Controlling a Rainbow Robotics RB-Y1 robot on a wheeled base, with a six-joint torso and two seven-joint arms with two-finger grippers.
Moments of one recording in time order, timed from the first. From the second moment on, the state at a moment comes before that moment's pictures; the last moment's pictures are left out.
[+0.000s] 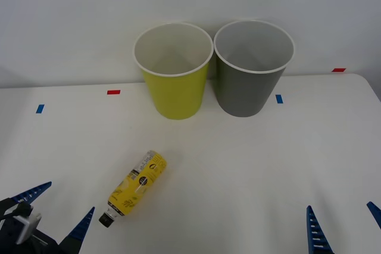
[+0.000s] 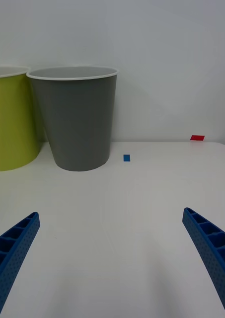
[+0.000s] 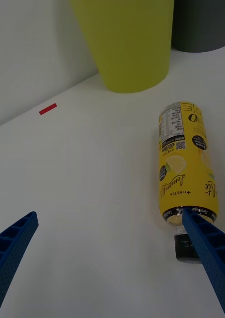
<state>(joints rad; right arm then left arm) 1.13 -0.41 0.25 -2.28 -0.28 -0.46 1.69 0.89 0.81 -0.11 -2.34 0.33 0.05 -1.68</state>
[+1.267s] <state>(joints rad) 1.13 -0.41 0.25 -2.28 -0.28 -0.46 1.69 0.24 0.91 -0.18 -2.49 0.66 1.00 -1.61</state>
